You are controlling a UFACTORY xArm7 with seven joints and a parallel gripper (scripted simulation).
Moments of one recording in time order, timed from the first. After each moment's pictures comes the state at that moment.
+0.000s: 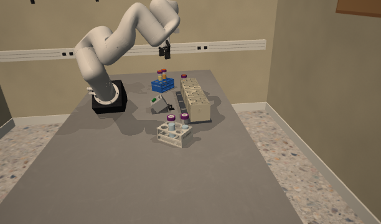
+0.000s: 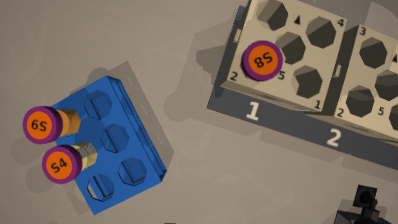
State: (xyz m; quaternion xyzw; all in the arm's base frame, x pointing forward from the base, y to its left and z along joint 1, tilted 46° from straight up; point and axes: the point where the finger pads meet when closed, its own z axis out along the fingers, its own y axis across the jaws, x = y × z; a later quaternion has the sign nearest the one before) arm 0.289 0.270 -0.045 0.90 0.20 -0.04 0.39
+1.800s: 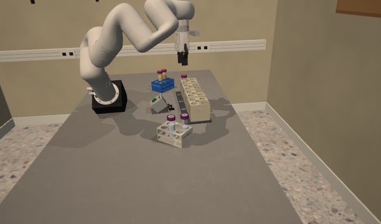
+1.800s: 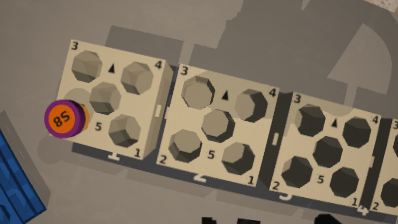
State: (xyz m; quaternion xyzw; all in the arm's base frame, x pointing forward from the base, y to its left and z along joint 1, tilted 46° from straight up) arm 0.389 0.178 0.063 0.91 0.17 -0.02 0.39
